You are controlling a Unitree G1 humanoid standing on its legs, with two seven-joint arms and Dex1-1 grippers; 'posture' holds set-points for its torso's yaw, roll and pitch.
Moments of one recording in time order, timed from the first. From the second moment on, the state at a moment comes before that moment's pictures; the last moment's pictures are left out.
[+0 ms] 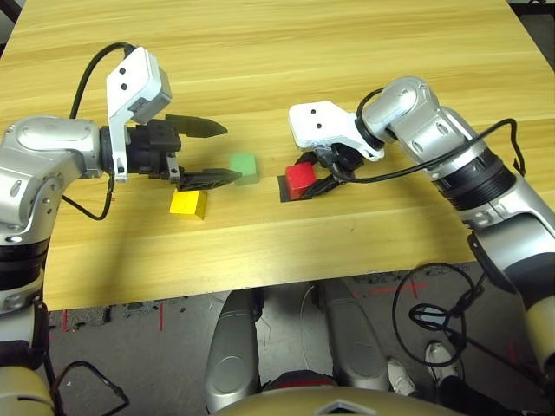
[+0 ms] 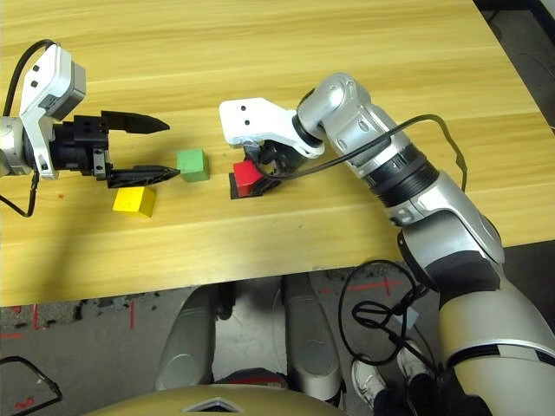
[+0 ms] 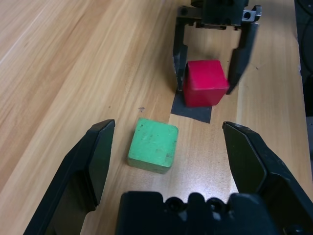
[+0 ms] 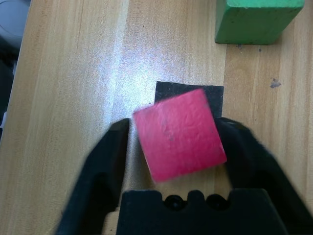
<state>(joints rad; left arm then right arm) -0.64 0.98 0.01 -0.24 -0.56 0.69 -1.13 -1.14 -0.56 0.58 0.17 0.03 0.50 1.47</state>
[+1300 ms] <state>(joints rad) -0.74 0.83 -0.19 0.03 -0.30 0.48 -1.24 -1.02 -0.87 0.10 0.41 0.26 0.44 1.55</state>
